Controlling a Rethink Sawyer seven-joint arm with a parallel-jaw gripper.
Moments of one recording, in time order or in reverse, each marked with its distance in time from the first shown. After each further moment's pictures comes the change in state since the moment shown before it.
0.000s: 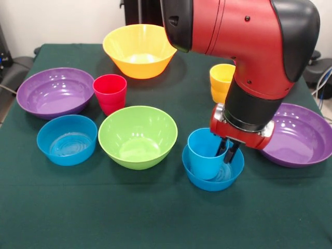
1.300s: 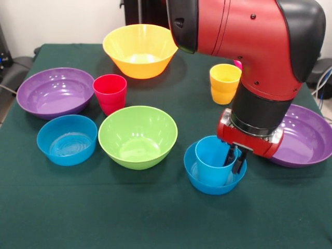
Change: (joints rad) arm 0.014 0.007 -0.007 0.003 0.043 -0.094 0.091
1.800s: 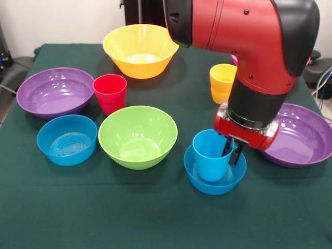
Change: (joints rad) arm 0.000 -0.034 0.000 0.079 0.023 -0.010 0.000
